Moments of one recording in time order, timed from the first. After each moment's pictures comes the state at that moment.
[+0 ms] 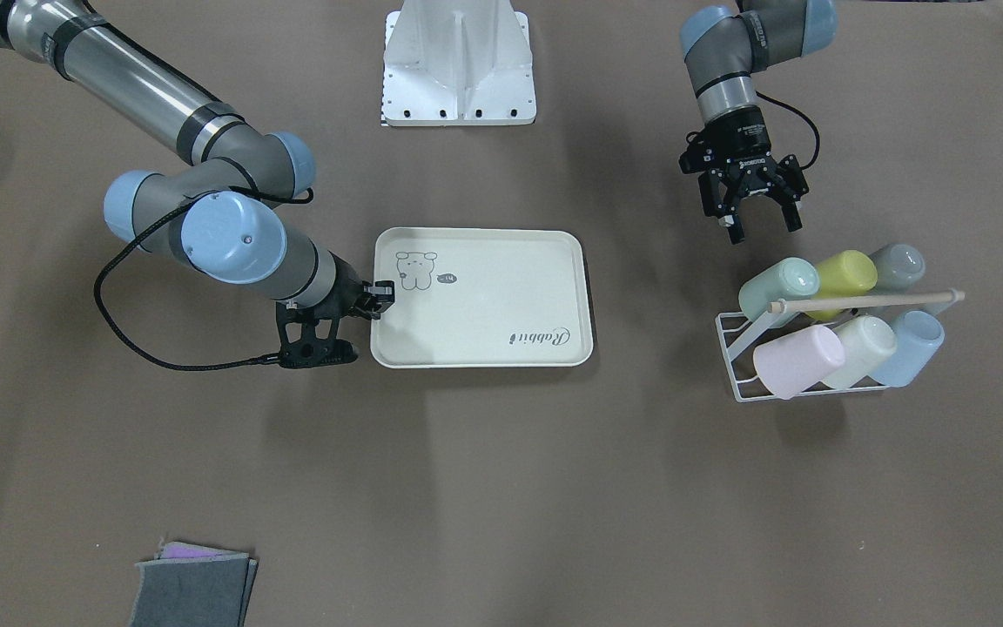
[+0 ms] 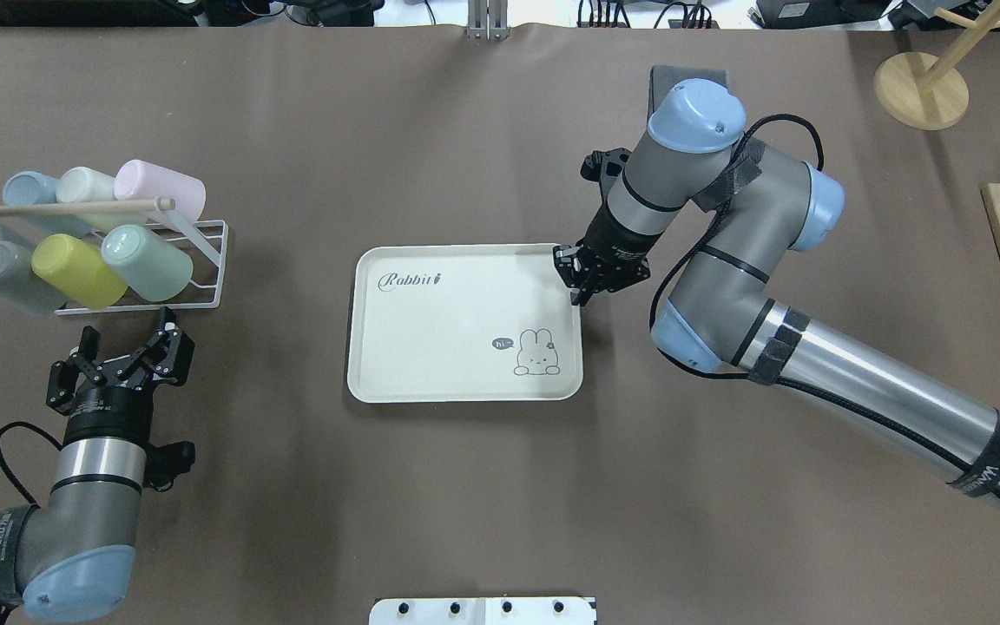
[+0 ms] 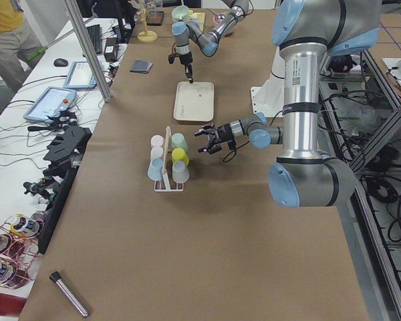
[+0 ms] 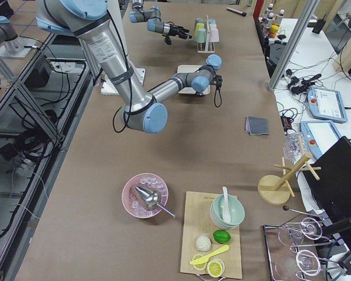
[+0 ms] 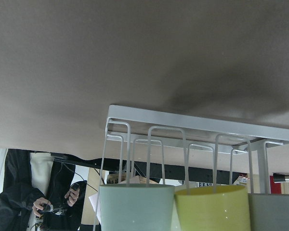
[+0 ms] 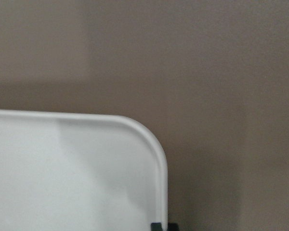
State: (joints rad) left arm -0.15 -1.48 -1.95 -1.78 -0.41 1.19; right arm 0.72 -0.91 1.36 -1.22 2.34 1.11
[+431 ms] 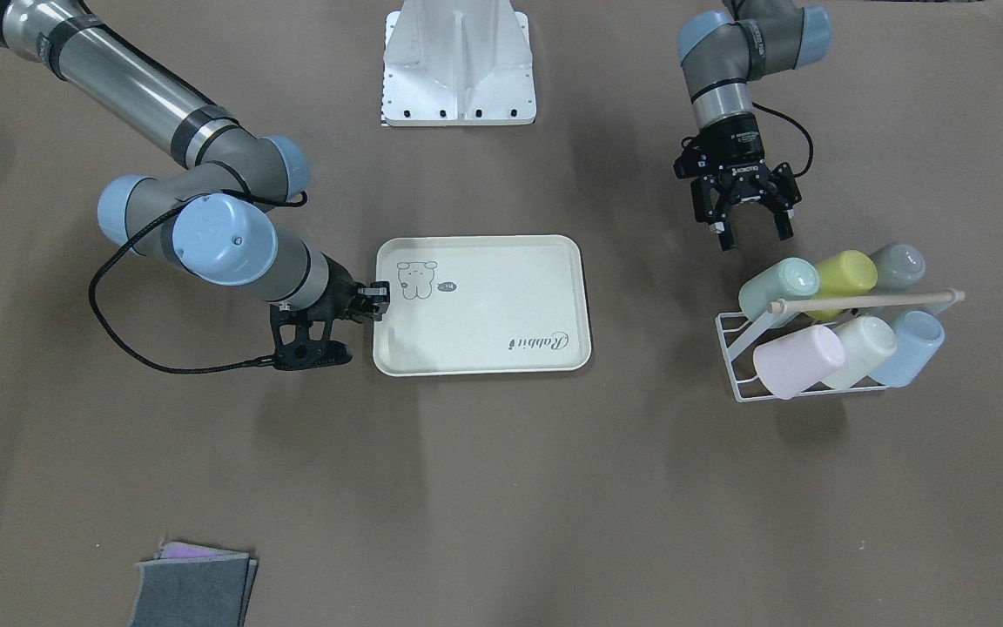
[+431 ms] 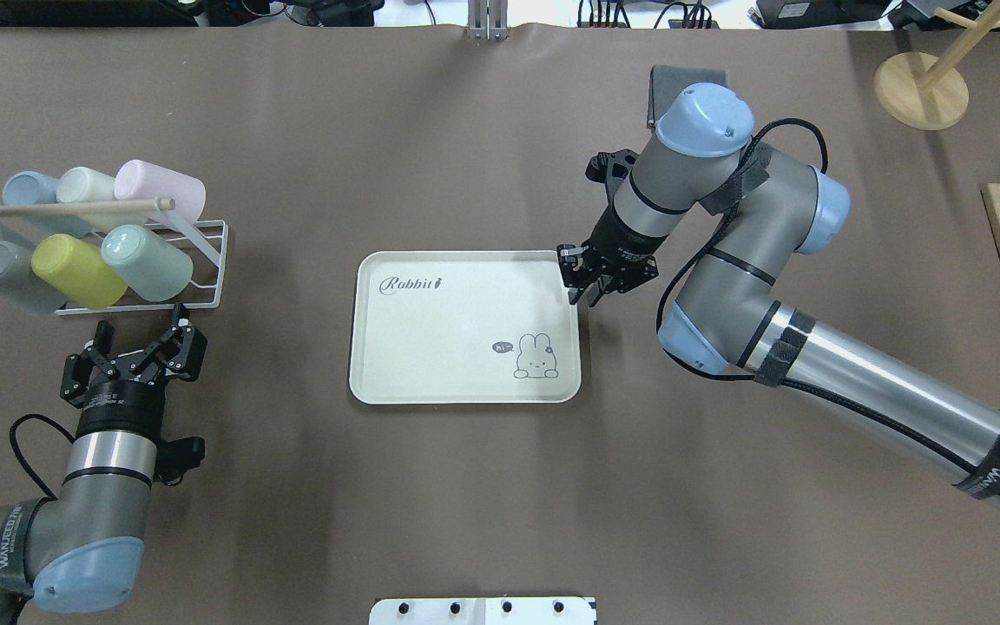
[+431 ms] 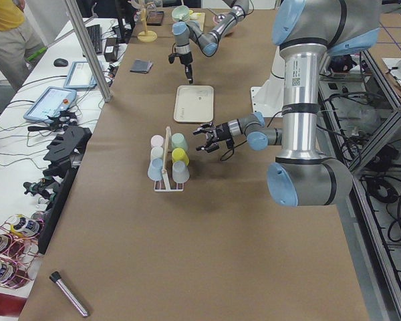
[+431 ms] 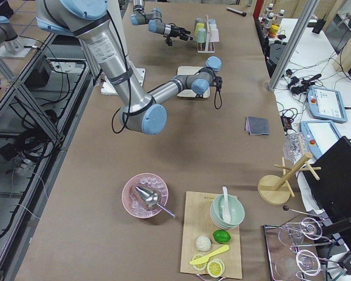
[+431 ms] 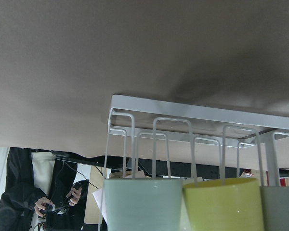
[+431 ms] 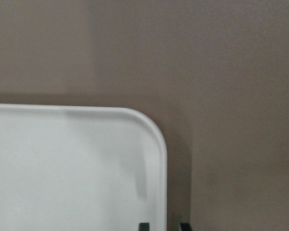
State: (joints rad) left arm -0.16 -1.51 -1.90 -1.89 -0.42 1.28; right arm 0.72 -0.93 1.35 -1.17 2.34 1.11
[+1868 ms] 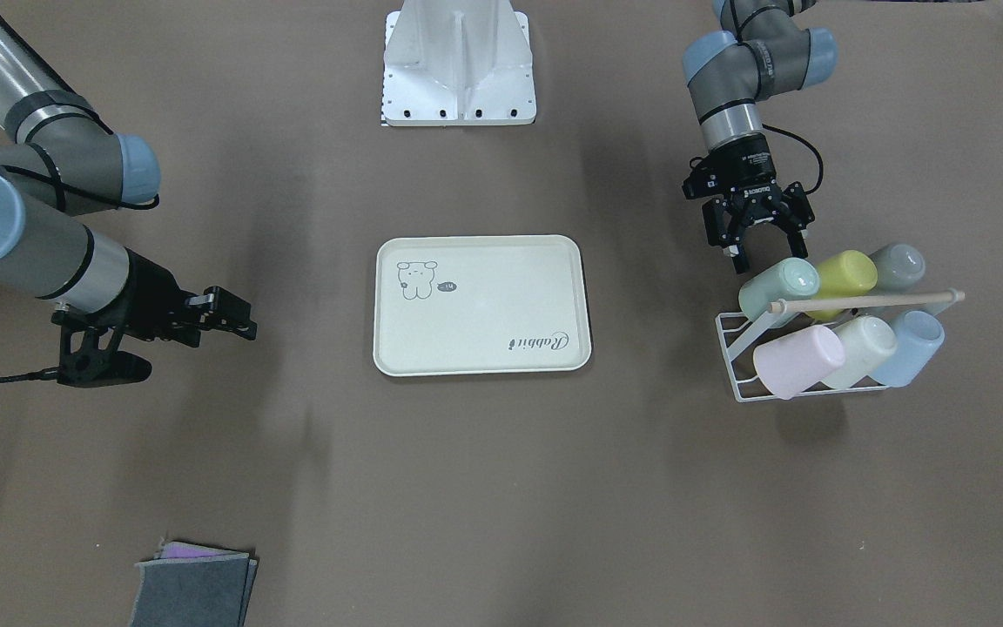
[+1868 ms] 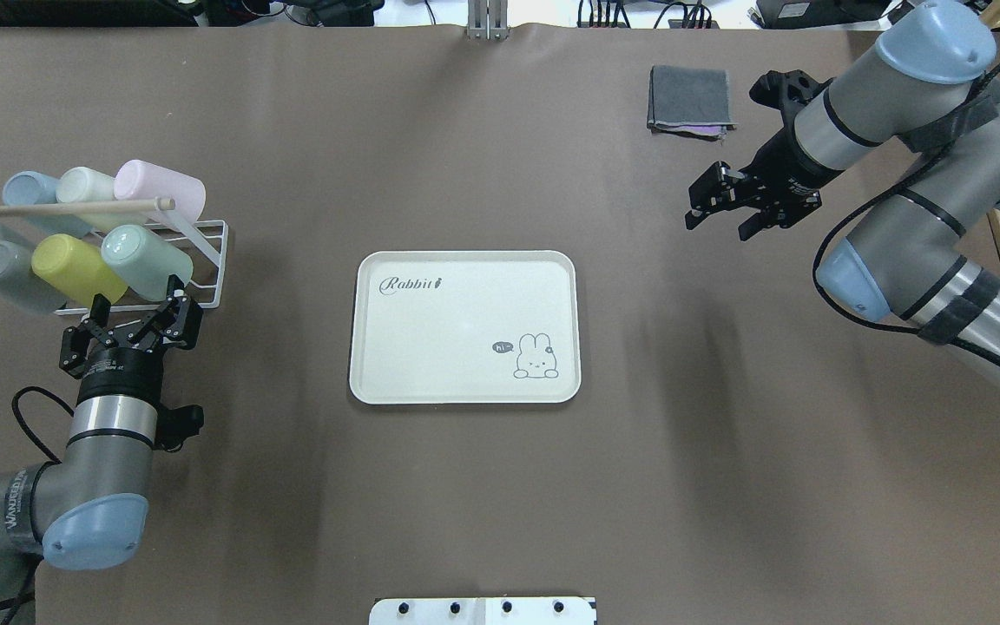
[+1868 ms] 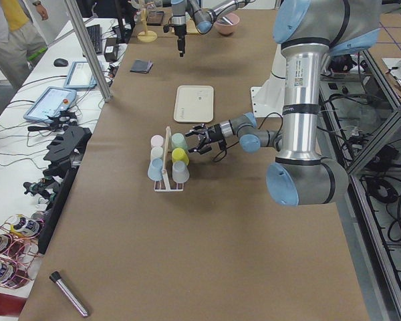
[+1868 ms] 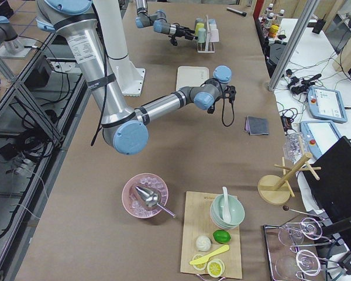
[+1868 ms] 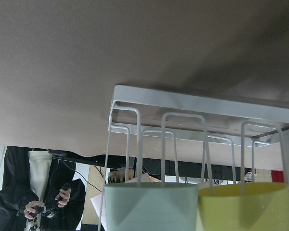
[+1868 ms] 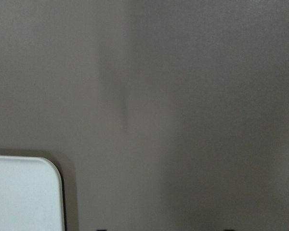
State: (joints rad) left arm -0.24 -1.55 -1.84 -1.96 -0.46 1.35; right arm 0.96 -1.17 1.54 -1.14 2.41 1.00
